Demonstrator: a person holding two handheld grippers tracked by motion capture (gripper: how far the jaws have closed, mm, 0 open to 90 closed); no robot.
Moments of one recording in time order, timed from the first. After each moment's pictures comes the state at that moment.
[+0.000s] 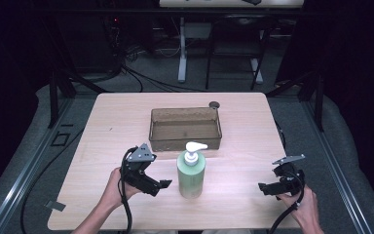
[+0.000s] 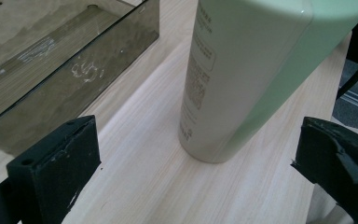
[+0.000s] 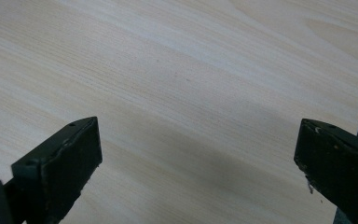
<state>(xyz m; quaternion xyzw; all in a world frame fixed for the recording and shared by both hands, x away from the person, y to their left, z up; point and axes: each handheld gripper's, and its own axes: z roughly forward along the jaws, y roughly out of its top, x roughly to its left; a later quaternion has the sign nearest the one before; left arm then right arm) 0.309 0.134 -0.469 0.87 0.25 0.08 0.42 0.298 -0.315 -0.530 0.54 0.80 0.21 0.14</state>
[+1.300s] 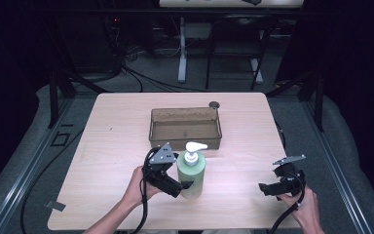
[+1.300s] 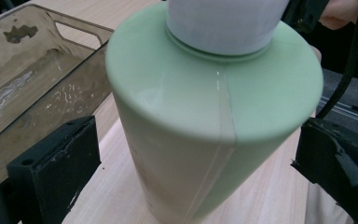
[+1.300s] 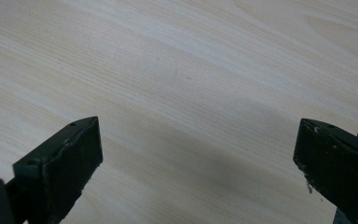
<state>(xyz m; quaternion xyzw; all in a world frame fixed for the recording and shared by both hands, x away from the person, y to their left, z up) 0.310 0.083 -0.470 0.86 0.20 0.08 0.46 0.297 -0.317 -0.530 0.54 0.80 0.21 0.14</state>
